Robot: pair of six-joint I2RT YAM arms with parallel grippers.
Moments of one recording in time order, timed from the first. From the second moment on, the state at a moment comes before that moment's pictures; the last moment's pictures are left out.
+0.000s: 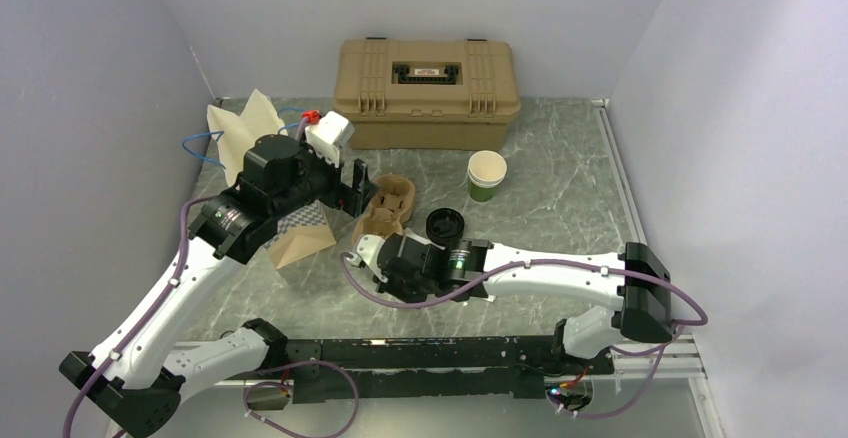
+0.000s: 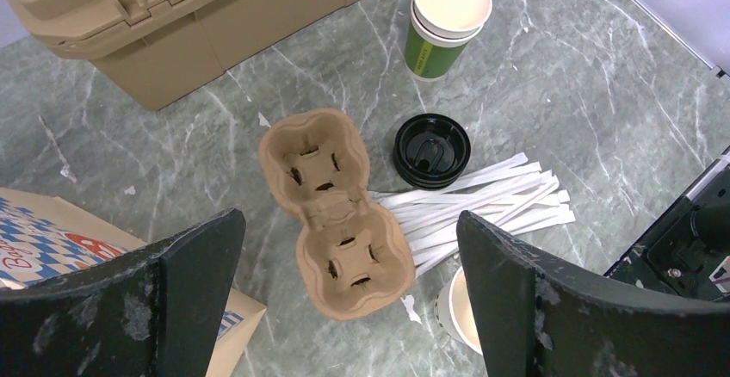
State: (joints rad) left arm -0.58 0.99 1.20 -0.56 0.11 -0.06; right arm 1.32 1.47 1.17 -0.63 0.09 0.06
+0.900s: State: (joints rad) left arm -0.58 0.99 1.20 -0.56 0.11 -0.06; right arm 1.37 1.47 1.15 -0.60 0.14 0.08
